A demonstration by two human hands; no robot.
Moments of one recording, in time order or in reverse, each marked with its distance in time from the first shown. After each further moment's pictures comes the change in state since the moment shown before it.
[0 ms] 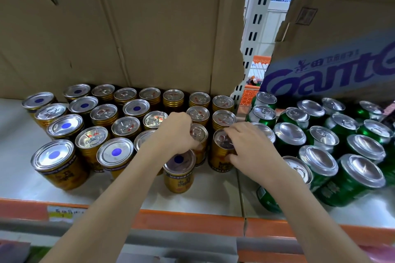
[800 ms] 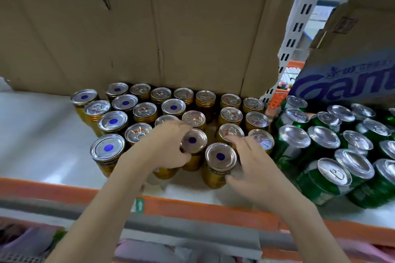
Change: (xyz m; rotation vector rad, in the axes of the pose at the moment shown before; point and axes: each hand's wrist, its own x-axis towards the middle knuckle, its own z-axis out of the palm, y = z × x) left_hand -0.059 -0.088 -0.033 0.141 0.045 0.219; right_hand -0.017 -0.079 0.007 0.412 0.028 -0.008
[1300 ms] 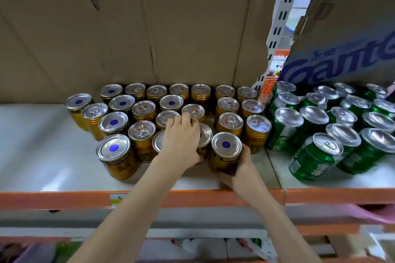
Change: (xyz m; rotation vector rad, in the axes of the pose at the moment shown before) left_hand 0.003 0.017 0.033 0.439 0.111 -0.040; right_hand -0.013 -0.003 0.084 0.589 0.265 0.407
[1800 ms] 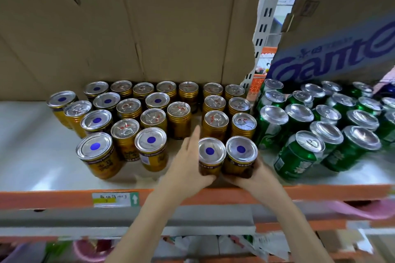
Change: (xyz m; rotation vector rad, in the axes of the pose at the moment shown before) left_hand -0.035 0.047 0.025 -0.917 -0.060 -0.034; right_hand -0.013 0.023 -0.057 -0.008 -0.030 0.142
